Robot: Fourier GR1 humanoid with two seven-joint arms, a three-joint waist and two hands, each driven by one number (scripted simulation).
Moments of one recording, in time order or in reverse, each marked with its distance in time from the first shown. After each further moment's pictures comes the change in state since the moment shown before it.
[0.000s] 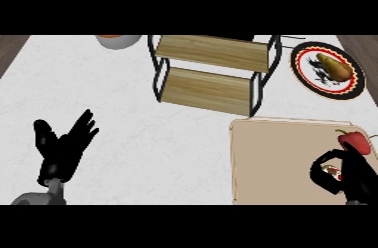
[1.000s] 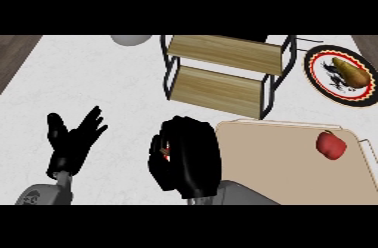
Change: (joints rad) left arm -0.054 -0.015 -0.017 0.051 -0.026 -0.026 0.009; right arm -0.724 0.353 0.702 0.029 0.149 -0.076 0.253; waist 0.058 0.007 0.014
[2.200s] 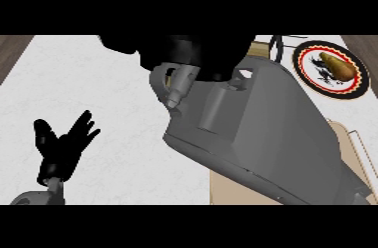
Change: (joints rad) left arm 0.045 0.005 0.048 -0.011 0.010 -0.008 -0.019; right arm -0.718 0.005 -0.529 0.143 0.045 0.198 0.104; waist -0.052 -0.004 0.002
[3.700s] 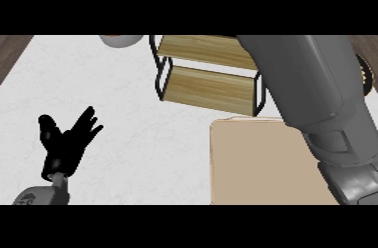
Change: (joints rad) left arm -0.028 -0.036 0.024 0.000 -0.049 -0.012 0.020; right arm -0.094 -0.114 -0.281 0.556 0.000 -0.019 -0.357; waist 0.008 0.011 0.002
